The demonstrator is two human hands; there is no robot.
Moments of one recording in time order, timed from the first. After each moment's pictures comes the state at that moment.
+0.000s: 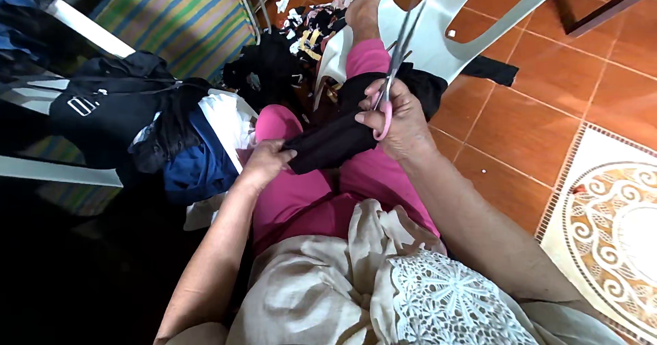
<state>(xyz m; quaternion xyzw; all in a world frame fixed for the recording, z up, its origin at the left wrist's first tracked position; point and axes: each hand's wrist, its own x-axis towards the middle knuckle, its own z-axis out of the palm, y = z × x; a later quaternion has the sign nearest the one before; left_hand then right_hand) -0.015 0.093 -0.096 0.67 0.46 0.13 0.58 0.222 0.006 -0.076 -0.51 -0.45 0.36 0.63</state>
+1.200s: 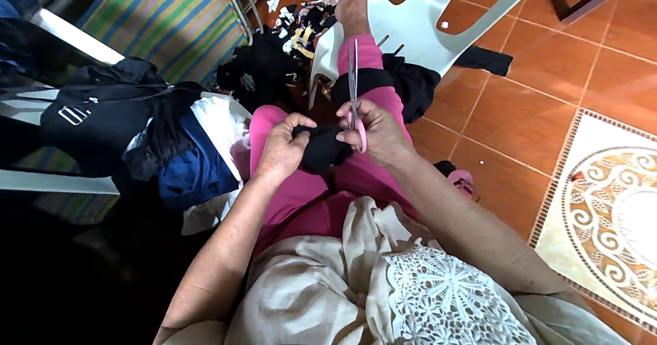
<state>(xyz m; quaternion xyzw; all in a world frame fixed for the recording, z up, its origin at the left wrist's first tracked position) 0.030 0.084 -0.077 0.73 0.38 0.24 0.52 0.220 -0.004 -0.099 -0.50 -0.47 0.44 0.58</state>
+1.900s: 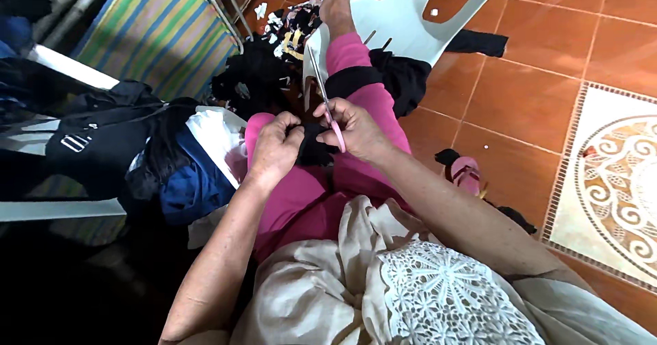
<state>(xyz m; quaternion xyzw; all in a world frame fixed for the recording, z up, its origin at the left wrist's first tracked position) 0.039 0.085 -0.050 0.78 0.40 0.18 0.45 0.212 0.014 -0.093 -0.54 -0.46 0.43 0.56</state>
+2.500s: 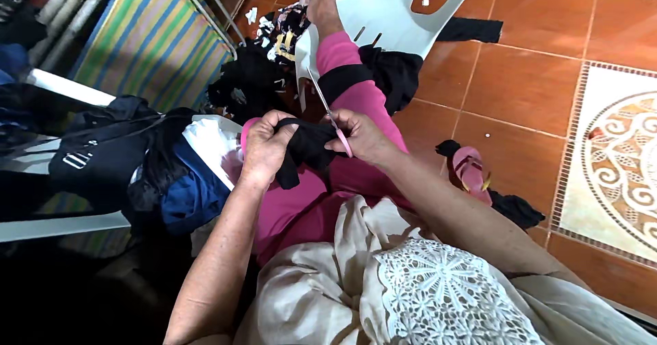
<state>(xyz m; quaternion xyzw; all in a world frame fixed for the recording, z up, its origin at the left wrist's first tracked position) 0.048 0.086 -0.053 0.70 0.36 0.27 0.55 0.233 -0.009 -0.113 -0.58 -0.46 0.43 0.52</state>
